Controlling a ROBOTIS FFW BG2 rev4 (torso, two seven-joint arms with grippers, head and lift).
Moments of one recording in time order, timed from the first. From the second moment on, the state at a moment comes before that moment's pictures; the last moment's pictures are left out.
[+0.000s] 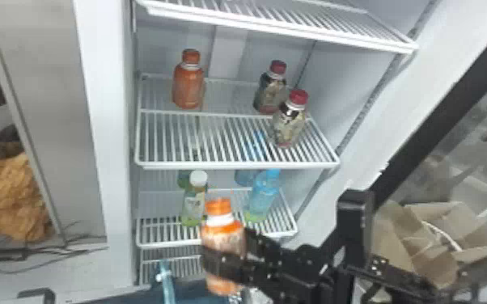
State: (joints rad) left arm 0.45 0.24 -0.07 -2.09 1.20 1.24 -0.53; right arm 0.61 -0.16 -0.13 -2.71 -0.22 1.10 0.57
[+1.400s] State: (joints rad) left arm 0.45 0.24 -0.08 -2.09 1.22 1.23 -0.53; right arm 0.49 -0.21 -0.09 -2.73 -0.18 1.54 0.63
